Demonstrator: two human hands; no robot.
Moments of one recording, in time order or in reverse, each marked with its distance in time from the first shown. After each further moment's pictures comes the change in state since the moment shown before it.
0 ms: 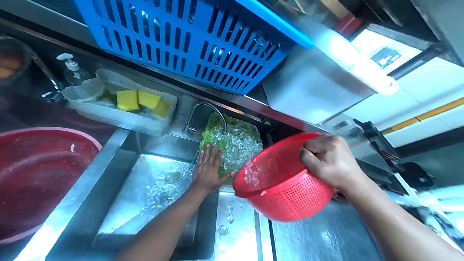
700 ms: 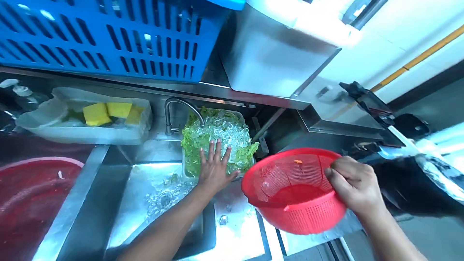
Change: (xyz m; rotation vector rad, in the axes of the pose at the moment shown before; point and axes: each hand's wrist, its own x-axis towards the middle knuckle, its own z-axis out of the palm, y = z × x) left_hand 0.003 0.076 0.007 0.152 -0.085 0.164; right_hand -0.185 0.035 0.006 0.178 0.258 0.343
